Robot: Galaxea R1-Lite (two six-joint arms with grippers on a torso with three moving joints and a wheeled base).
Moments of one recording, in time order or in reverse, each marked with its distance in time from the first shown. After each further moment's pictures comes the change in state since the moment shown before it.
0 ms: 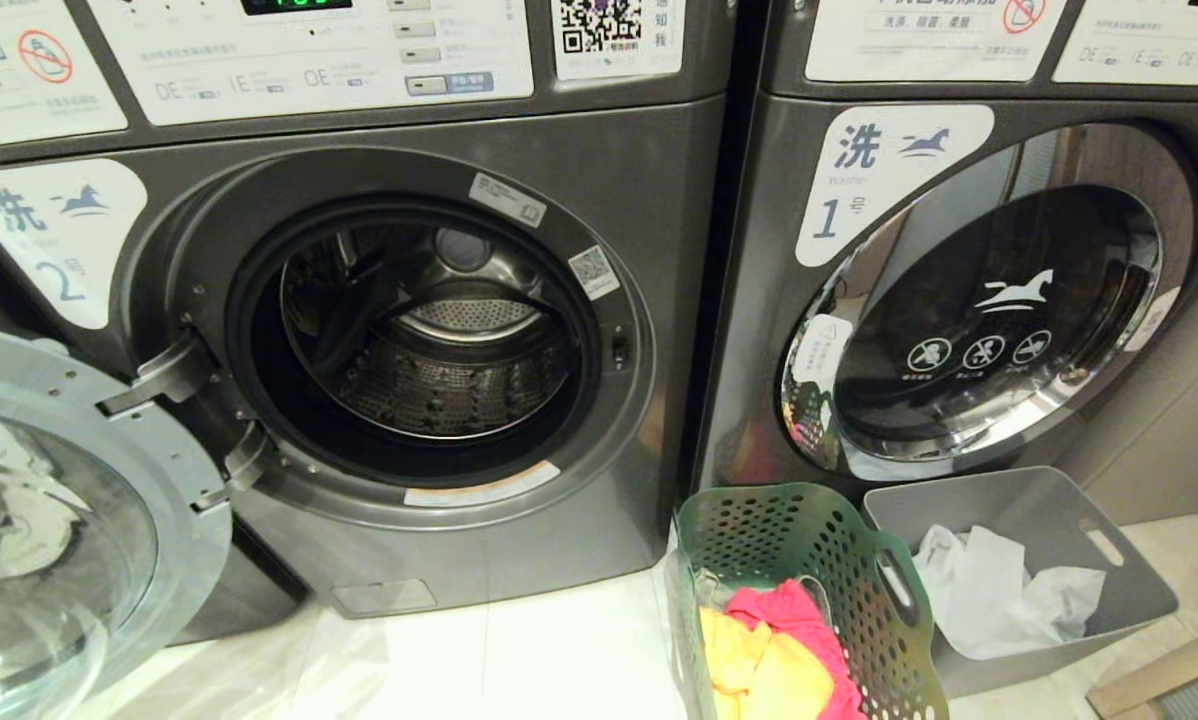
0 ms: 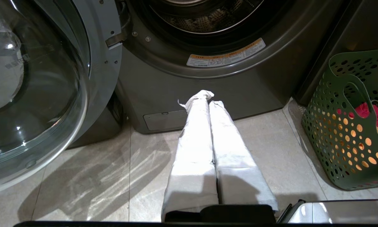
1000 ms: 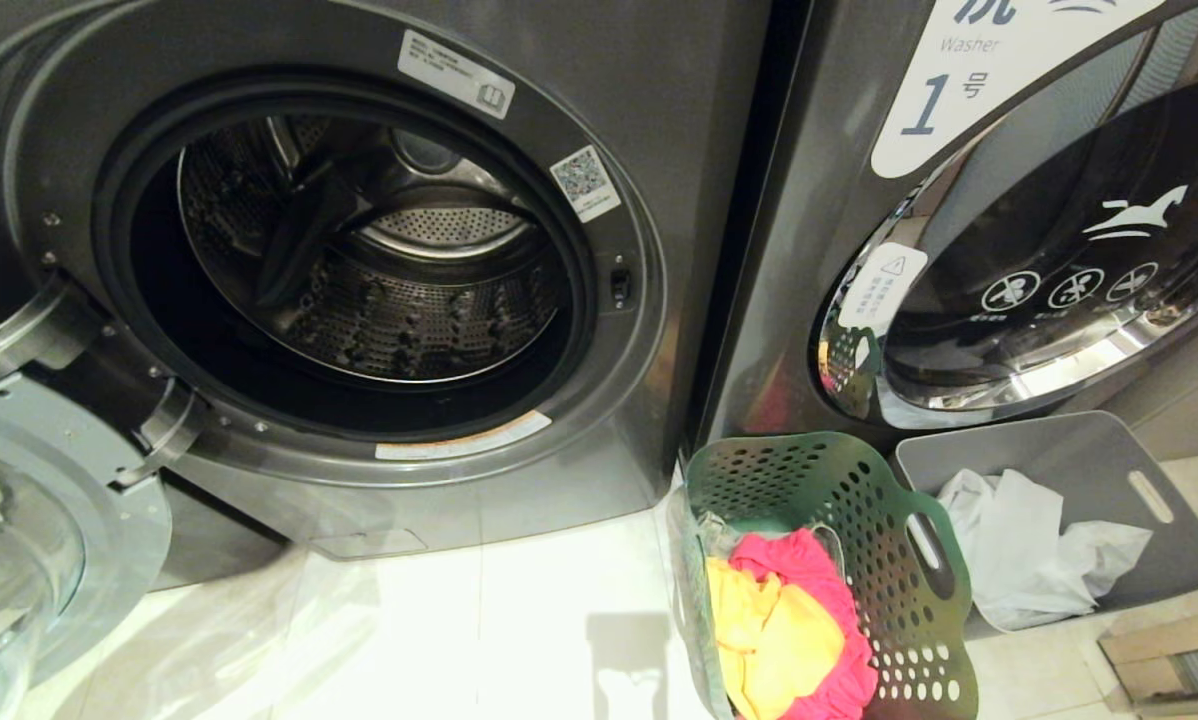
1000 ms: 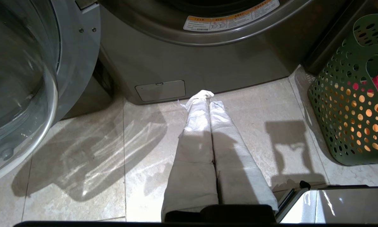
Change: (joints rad) left arm 0.000 0.000 -0.002 0.004 0.000 -0.011; right arm 0.000 0.000 0.000 0.001 0.002 -0.006
